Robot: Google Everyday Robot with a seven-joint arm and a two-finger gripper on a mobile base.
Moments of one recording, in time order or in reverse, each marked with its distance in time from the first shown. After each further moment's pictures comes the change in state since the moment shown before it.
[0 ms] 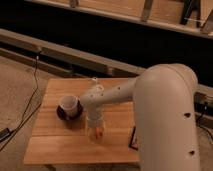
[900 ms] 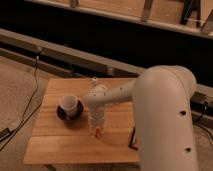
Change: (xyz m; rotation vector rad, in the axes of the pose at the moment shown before) arm -0.010 -0.011 0.006 -0.004 0.008 0.026
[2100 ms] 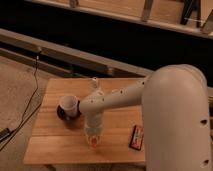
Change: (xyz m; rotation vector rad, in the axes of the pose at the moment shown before) arm 0.078 0.021 -0.007 -0.017 0.060 -0.081
